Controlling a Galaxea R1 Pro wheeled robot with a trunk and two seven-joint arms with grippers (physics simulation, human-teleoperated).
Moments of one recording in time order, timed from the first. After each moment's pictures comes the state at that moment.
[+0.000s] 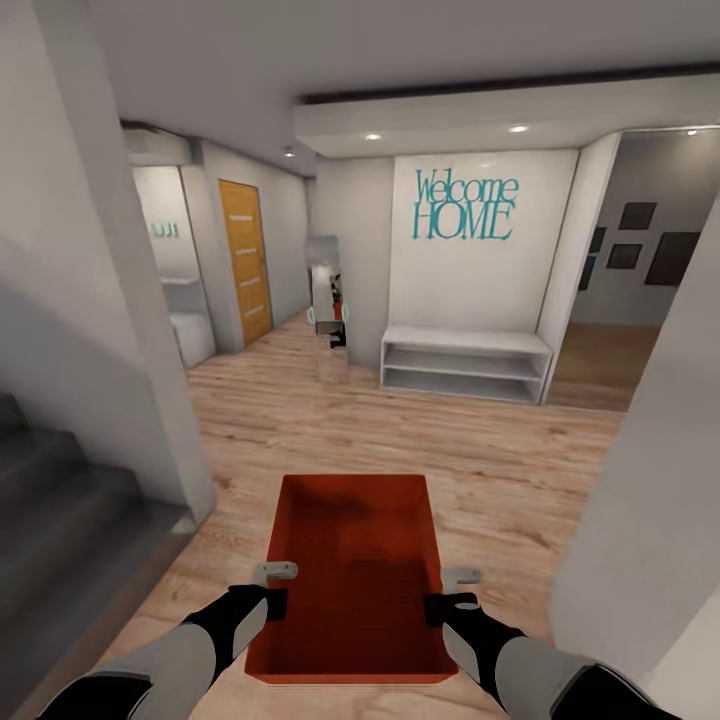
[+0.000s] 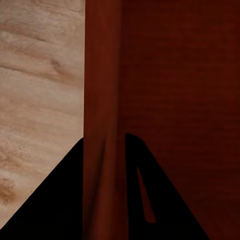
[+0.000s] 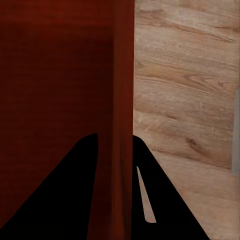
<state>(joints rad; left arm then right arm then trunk) -0.75 -0.09 -0.03 -0.11 0.08 0.23 0.15 -0.74 0.12 0.57 -0.03 -0.53 0.00 -0.18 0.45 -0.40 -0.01</state>
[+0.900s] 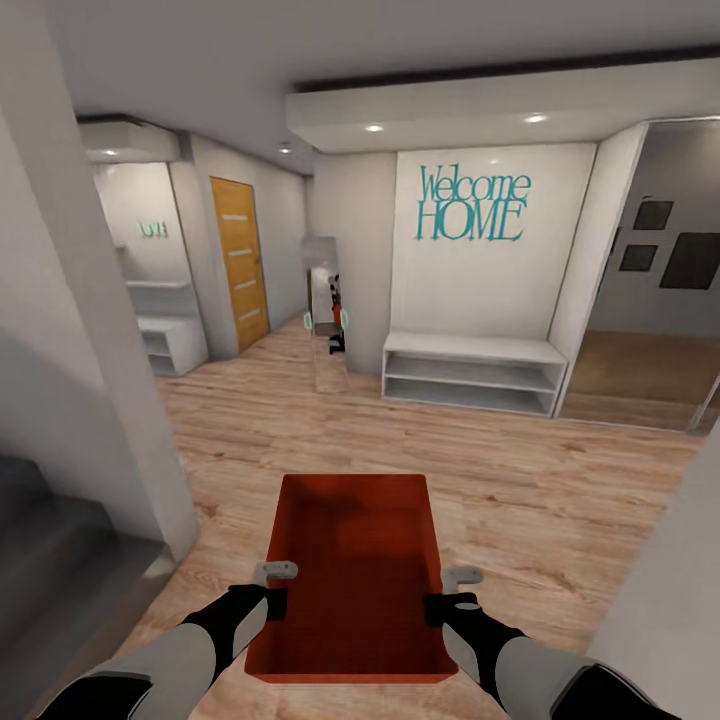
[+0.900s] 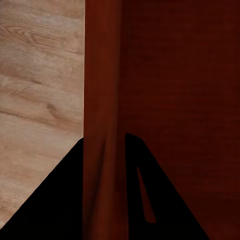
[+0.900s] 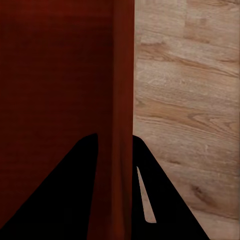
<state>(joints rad) -0.75 -0.09 -0.03 -0.12 0.08 0.23 0.15 -0.74 0.12 0.57 -0.03 -0.53 0.00 -0.18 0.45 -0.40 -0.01</state>
